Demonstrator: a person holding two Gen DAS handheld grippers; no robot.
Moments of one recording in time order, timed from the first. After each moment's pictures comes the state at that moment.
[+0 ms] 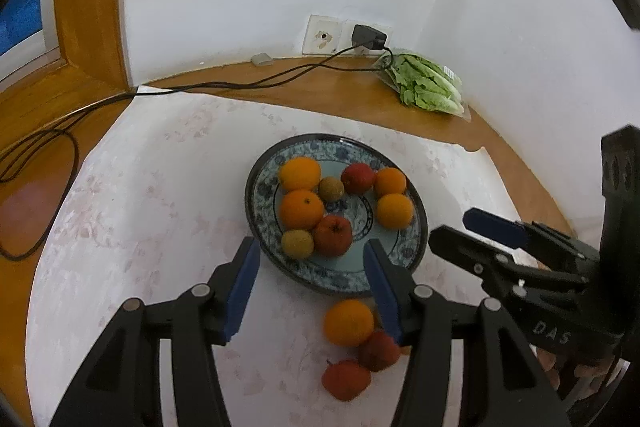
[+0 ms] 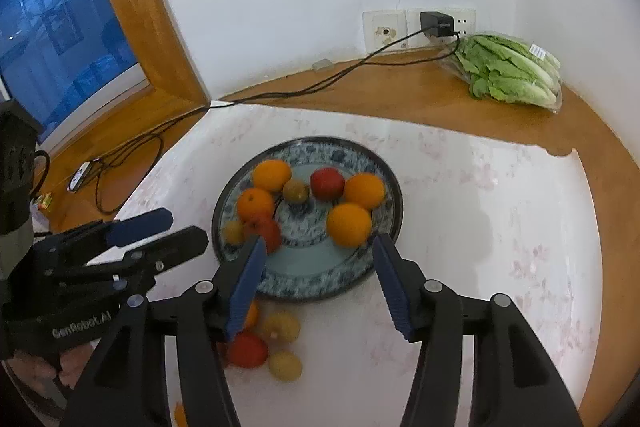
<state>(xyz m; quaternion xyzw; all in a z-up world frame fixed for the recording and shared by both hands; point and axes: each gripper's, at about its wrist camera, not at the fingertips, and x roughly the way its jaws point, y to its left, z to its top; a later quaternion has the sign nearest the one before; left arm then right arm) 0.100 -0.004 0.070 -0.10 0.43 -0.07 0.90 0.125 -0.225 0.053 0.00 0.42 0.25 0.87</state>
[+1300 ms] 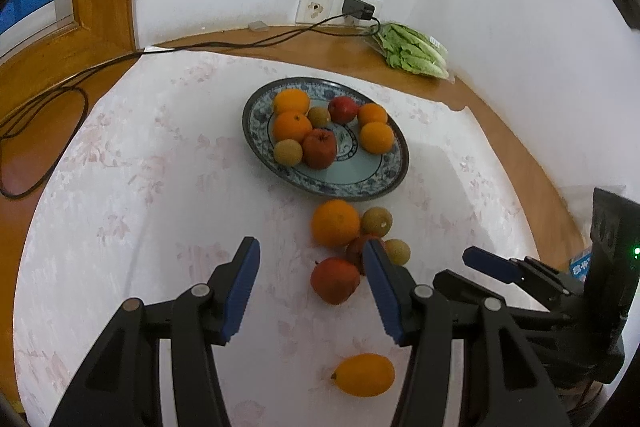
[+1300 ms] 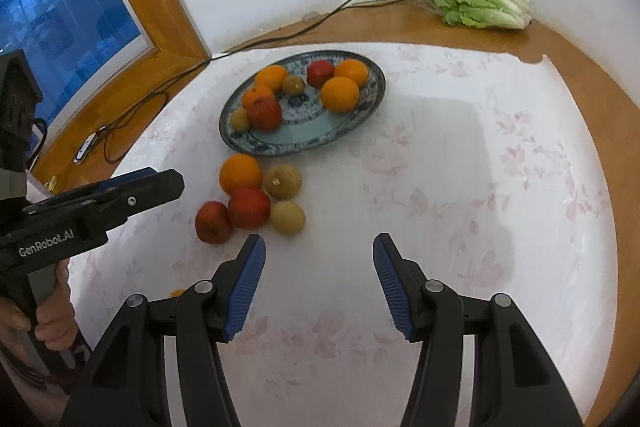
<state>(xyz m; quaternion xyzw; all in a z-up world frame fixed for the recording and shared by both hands) 0.039 -0.012 0.056 -0.10 0.46 -0.09 0.88 0.044 -0.257 0.013 0.03 0.46 0.23 0.86</state>
